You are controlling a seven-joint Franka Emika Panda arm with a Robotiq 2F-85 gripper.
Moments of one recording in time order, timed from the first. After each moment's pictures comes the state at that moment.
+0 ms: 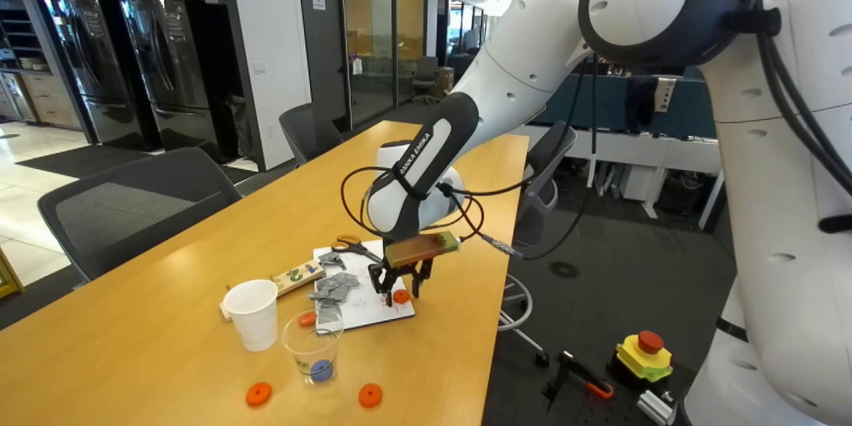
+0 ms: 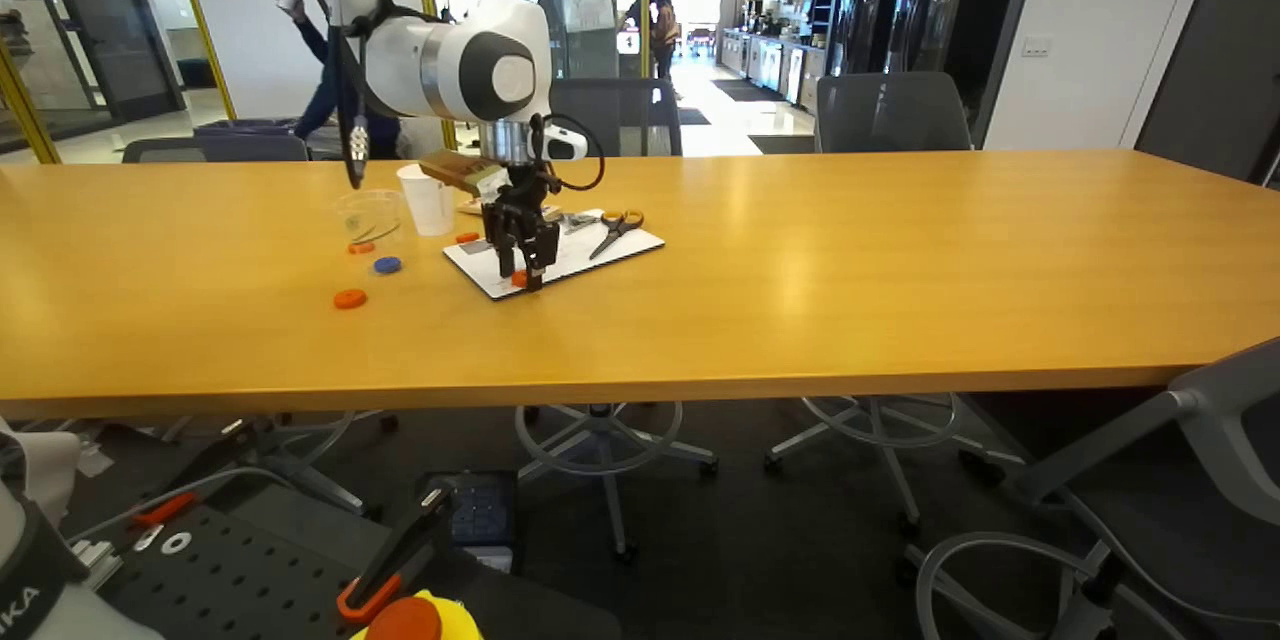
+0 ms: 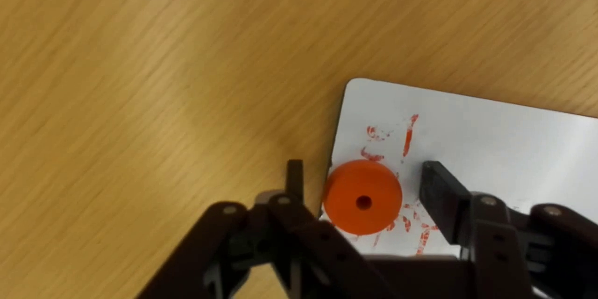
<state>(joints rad) 0.06 0.42 -0.02 -2.18 0.04 2.54 0.37</state>
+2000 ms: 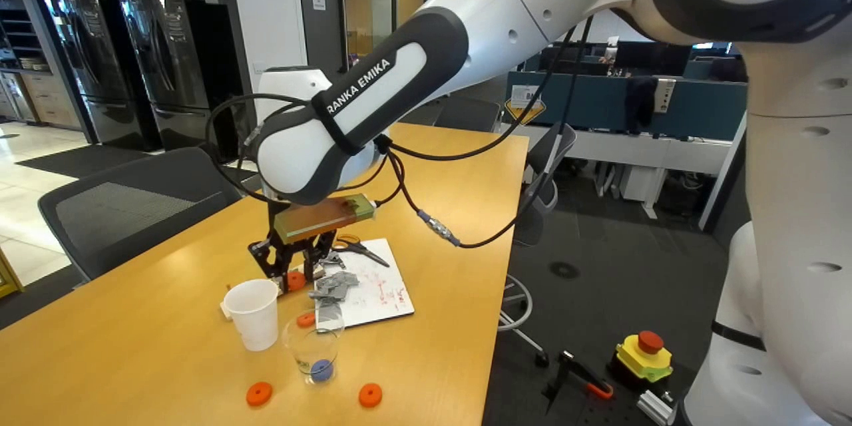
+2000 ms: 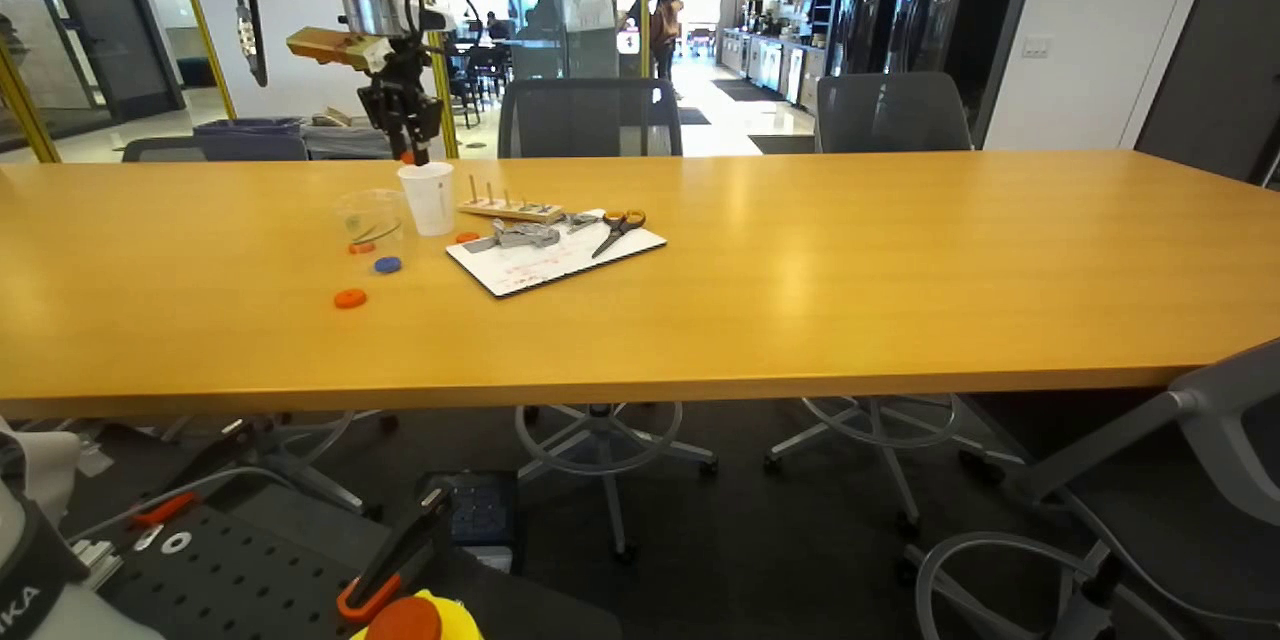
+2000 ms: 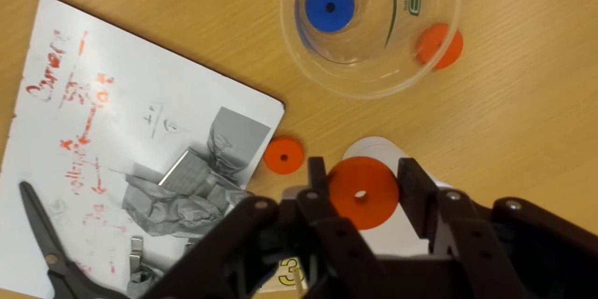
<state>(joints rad) 0.27 0.31 0.11 -1.95 -0.03 2.37 0.44</state>
